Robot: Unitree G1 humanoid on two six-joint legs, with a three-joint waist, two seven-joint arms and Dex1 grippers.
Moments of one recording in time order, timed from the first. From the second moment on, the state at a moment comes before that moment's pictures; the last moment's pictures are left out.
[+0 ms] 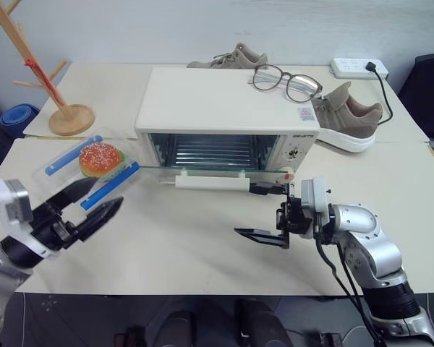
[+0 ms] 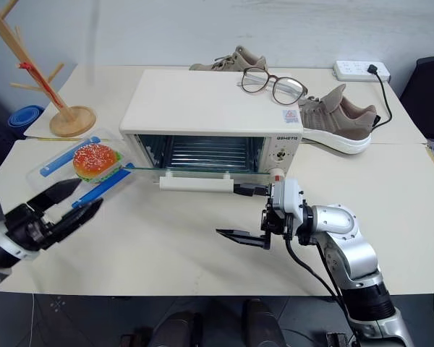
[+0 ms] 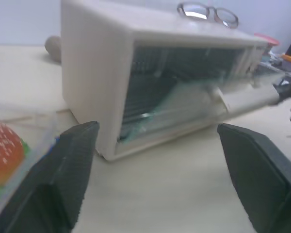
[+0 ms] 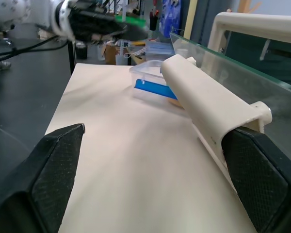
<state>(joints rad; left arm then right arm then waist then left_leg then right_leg) 0.14 0.71 0.67 -0.47 -0.99 0.54 -0.63 -0.29 -0.50 0.08 -0.25 0.52 0.12 1.16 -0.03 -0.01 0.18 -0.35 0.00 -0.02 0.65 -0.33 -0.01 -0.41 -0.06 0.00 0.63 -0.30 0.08</state>
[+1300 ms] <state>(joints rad) 0.15 0.48 0.24 -0.32 -0.56 0.30 -0.71 0.09 -0.52 -0.27 -0.17 0.59 -0.11 1.03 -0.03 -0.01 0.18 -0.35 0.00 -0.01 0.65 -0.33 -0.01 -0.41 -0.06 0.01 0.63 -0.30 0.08</state>
